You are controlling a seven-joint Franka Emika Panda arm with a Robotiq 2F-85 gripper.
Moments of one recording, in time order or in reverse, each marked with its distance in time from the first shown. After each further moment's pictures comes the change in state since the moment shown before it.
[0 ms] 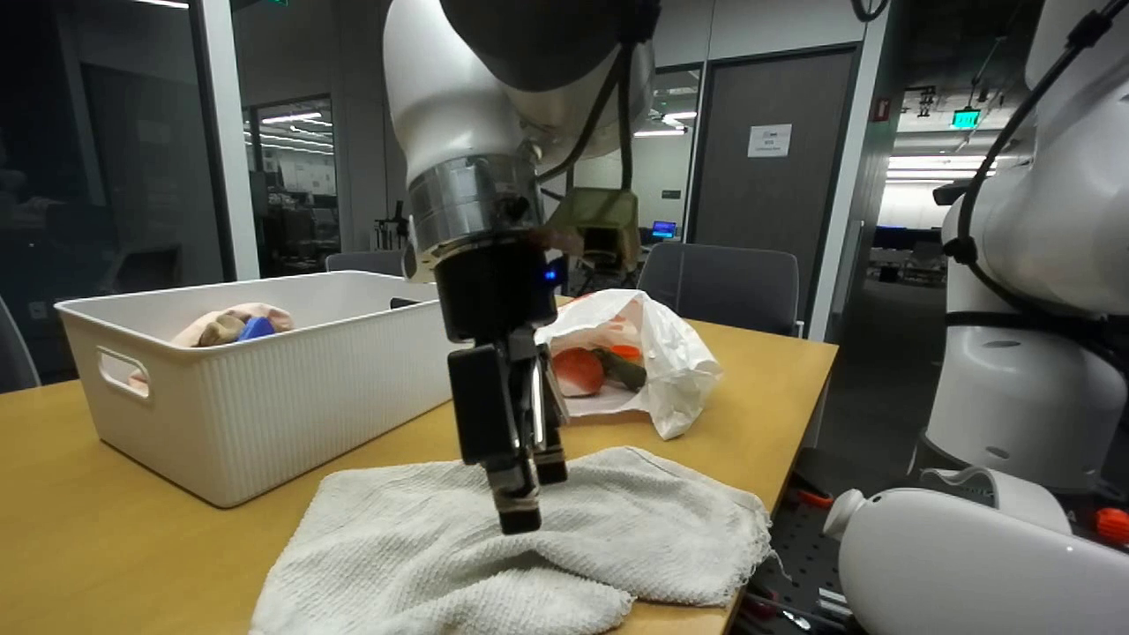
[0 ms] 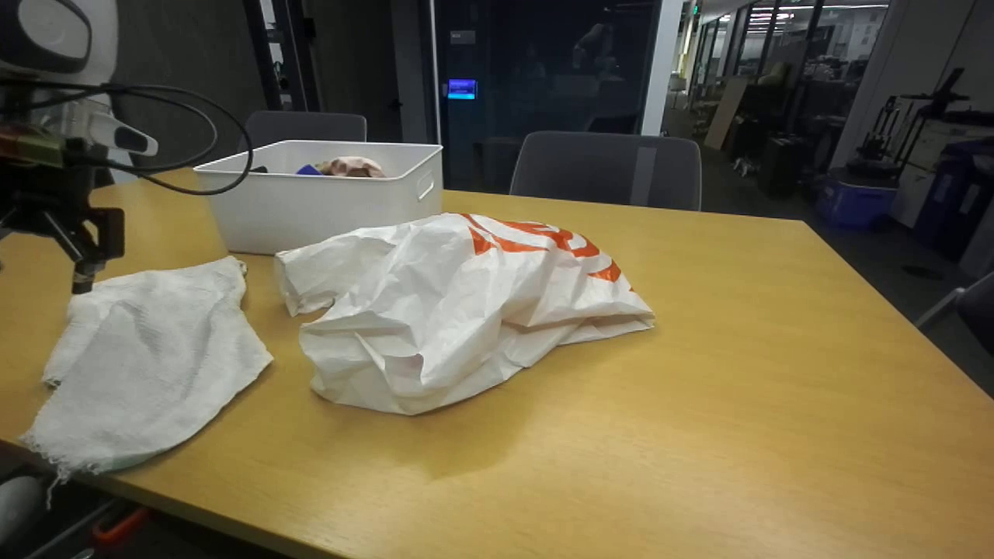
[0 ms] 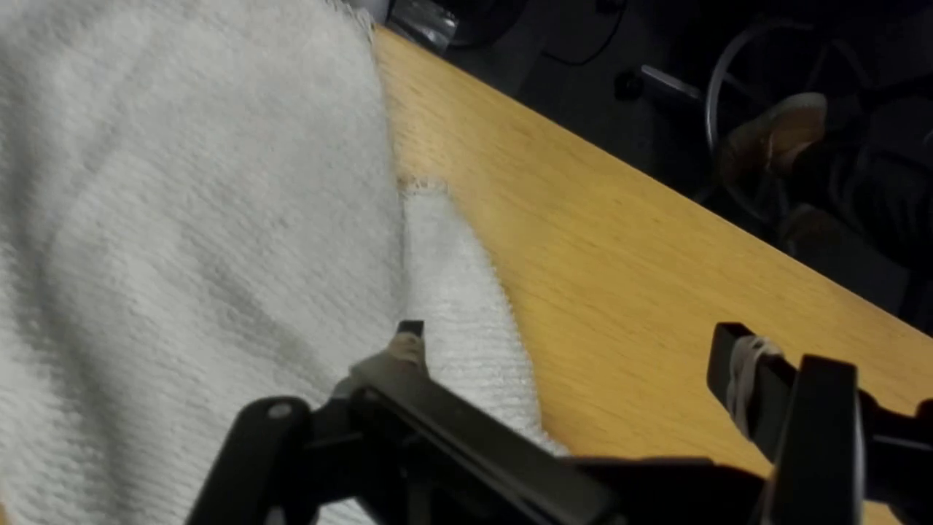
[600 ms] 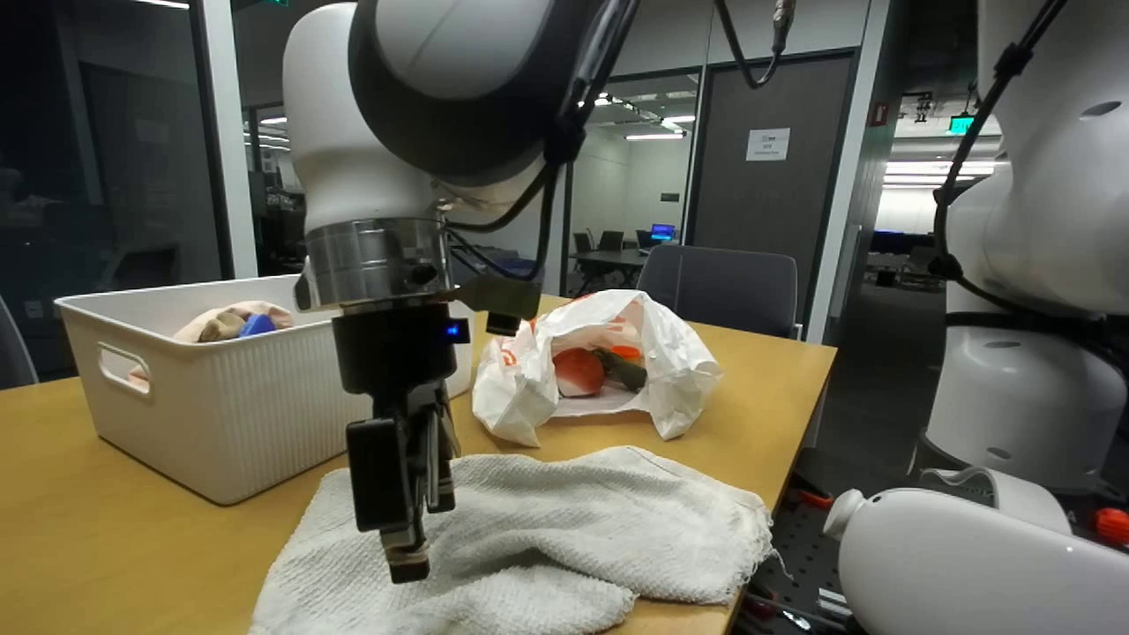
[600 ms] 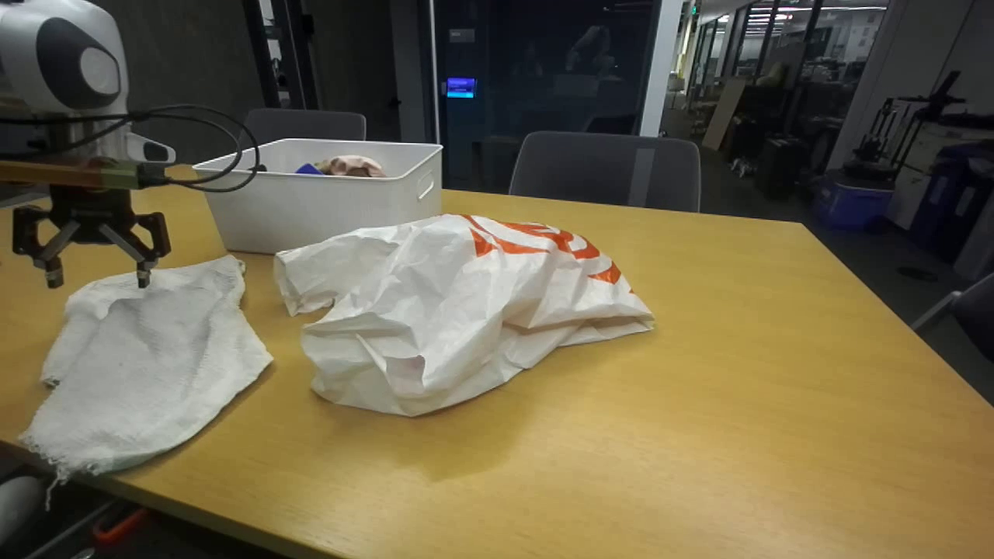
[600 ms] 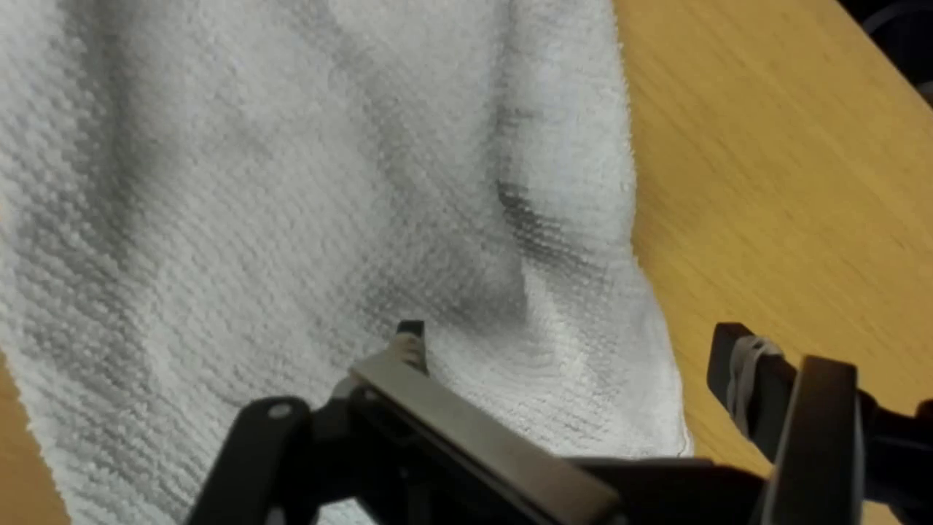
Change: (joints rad) arm 0.012 0.244 0.007 0.165 -0.267 0.174 -0.025
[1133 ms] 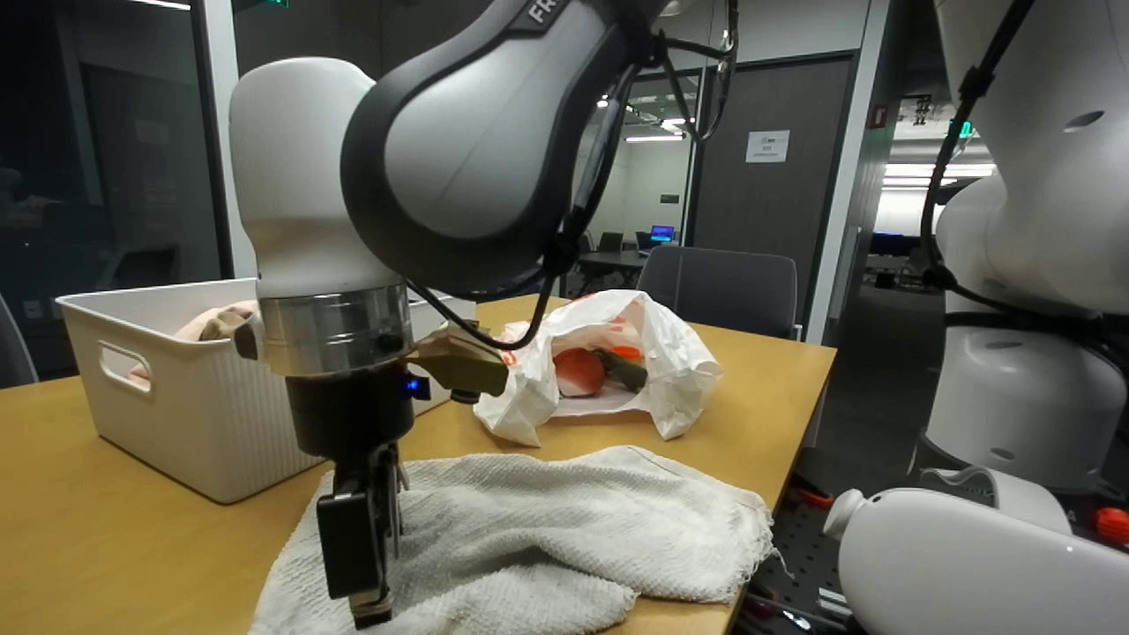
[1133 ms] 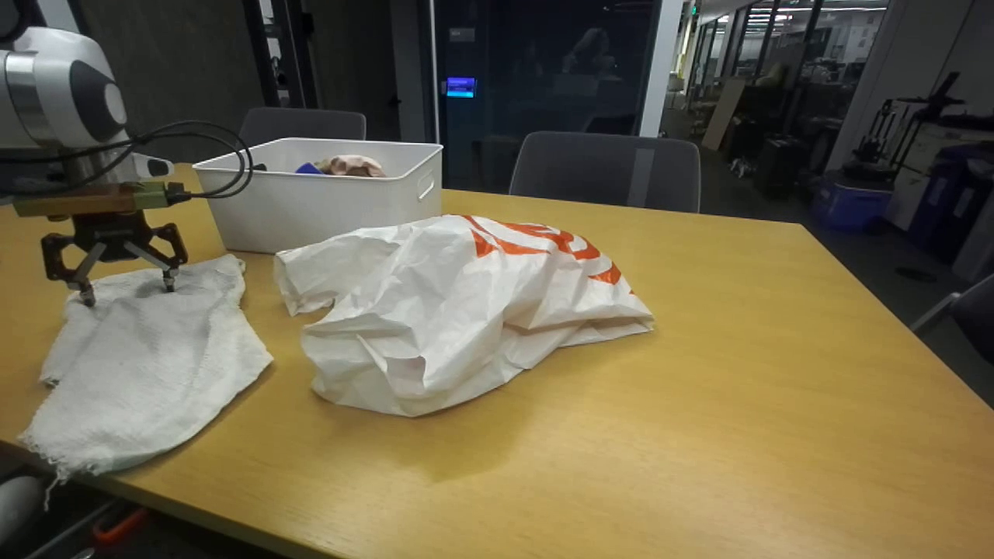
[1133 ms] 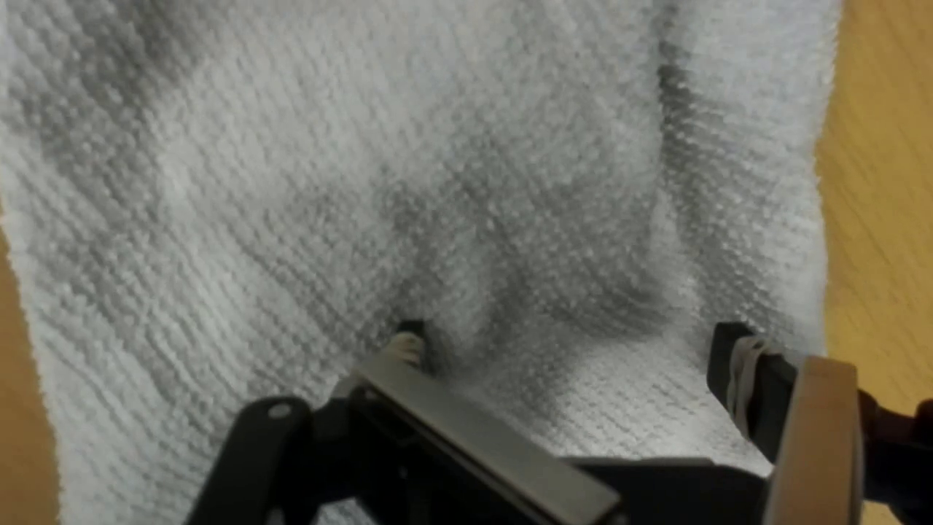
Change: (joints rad) arm 0.044 0.140 -0.024 0.066 -0.261 0.127 0.022
